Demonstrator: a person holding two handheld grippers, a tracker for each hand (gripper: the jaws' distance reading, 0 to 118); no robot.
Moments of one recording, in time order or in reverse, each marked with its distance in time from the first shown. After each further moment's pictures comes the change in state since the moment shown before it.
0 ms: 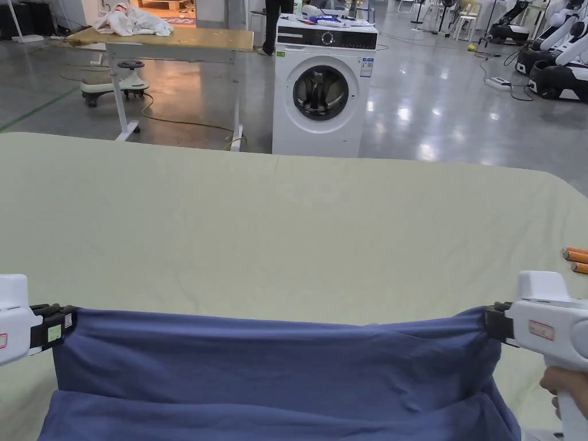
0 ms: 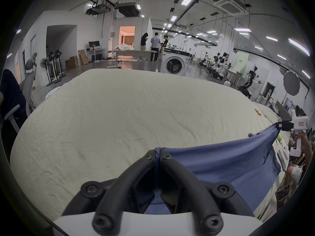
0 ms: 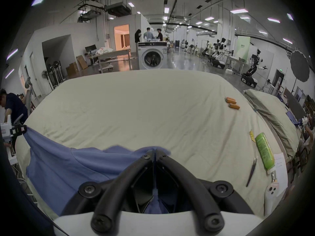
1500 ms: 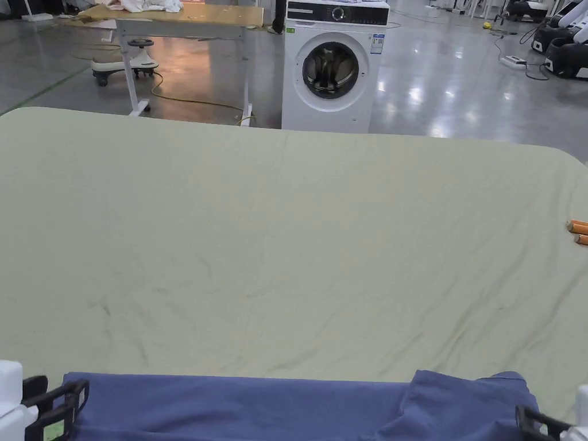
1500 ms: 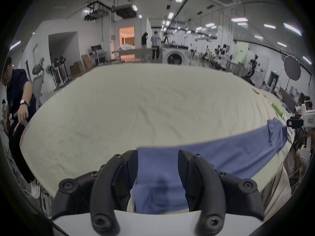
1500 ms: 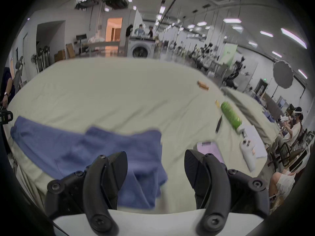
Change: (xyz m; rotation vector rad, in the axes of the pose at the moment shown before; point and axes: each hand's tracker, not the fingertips) left arm 0.043 -0.126 0.091 0.020 0.075 -0.074; right arm -0.035 -0.148 0.108 0.019 -0.215 0.066
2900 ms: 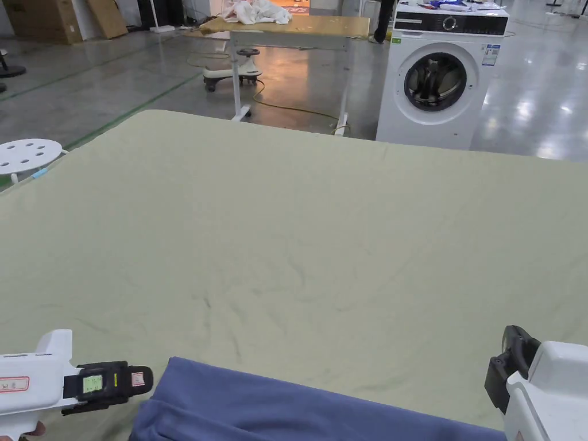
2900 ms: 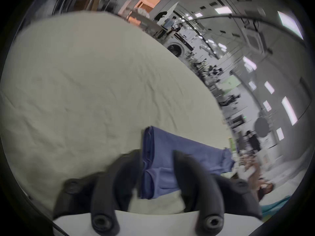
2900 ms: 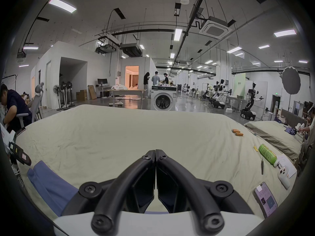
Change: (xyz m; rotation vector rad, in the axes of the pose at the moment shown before) left arm -0.152 -0.021 -0.043 -0.249 -0.464 0.580; right arm -0.156 0.064 -0.001 0.427 0.193 -0.050
